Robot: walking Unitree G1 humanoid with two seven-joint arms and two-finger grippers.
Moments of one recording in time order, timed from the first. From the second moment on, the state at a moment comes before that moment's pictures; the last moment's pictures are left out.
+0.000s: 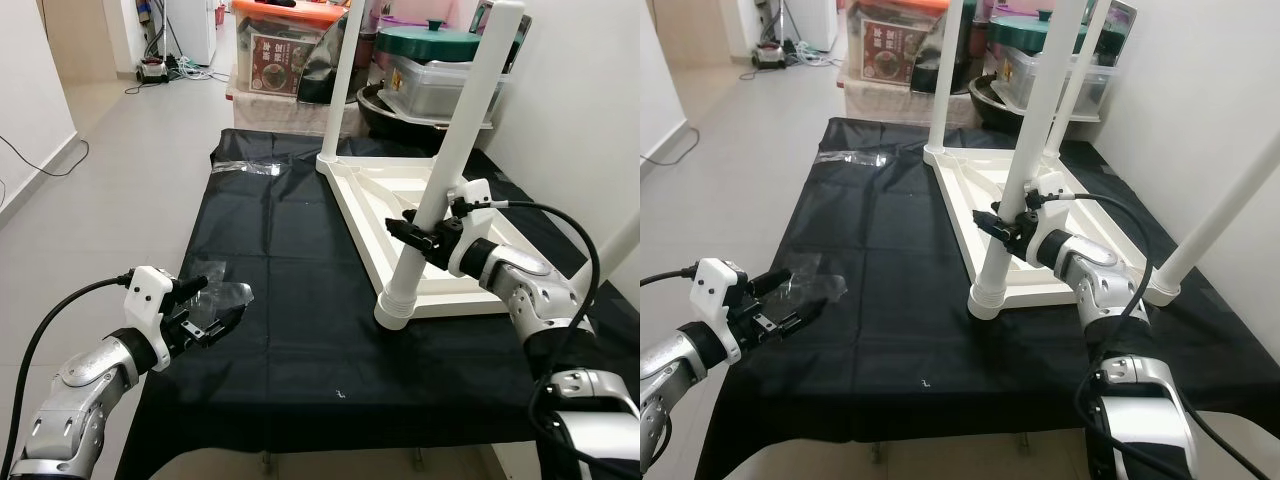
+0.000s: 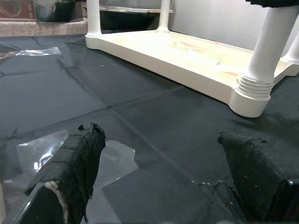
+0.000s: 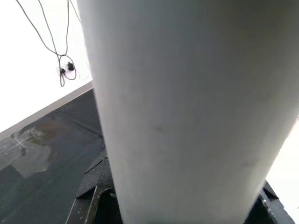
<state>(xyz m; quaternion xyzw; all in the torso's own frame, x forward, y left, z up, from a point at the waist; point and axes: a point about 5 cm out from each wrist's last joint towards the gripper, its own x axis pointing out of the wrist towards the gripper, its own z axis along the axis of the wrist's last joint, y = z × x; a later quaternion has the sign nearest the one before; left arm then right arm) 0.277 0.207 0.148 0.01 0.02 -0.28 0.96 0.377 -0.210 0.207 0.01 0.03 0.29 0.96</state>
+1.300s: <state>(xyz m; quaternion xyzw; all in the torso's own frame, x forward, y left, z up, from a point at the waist) 0.277 0.210 0.149 0.02 0.02 -0.28 0.96 0.351 -0.140 0.190 0.12 0.06 -0.08 0.99</state>
